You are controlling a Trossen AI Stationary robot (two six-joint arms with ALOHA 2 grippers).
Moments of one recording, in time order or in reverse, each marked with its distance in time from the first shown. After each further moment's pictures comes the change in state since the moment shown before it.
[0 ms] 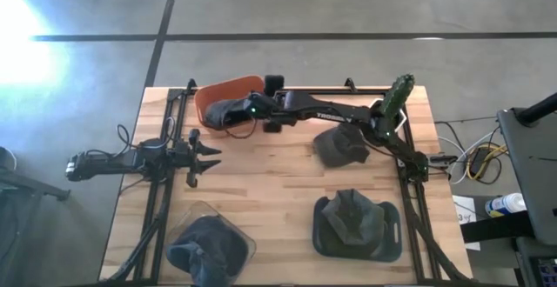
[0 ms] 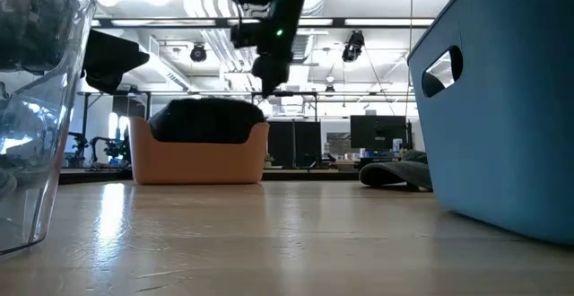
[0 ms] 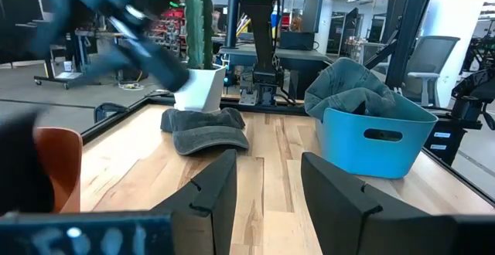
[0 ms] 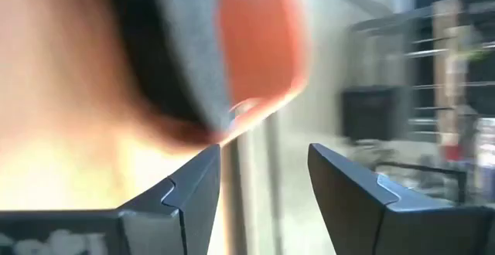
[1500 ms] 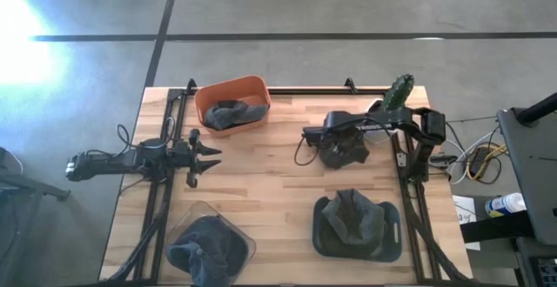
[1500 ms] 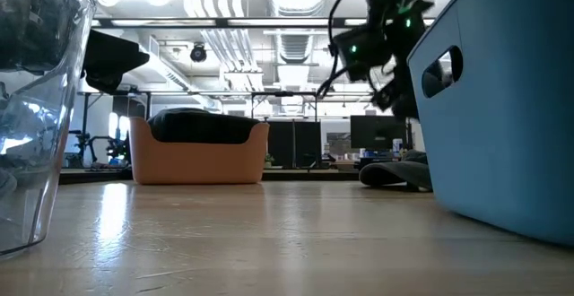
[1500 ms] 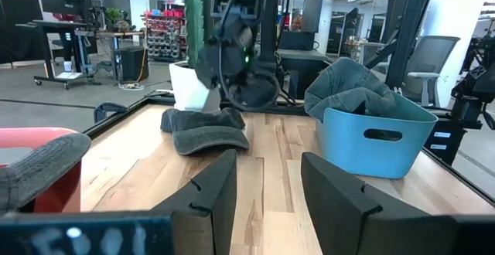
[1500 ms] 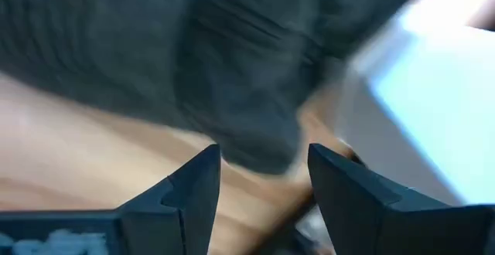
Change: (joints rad) left arm 0.000 0.000 0.000 0.000 0.000 0.000; right arm 0.001 -0.499 -1.049 -0.401 -0.439 1.035
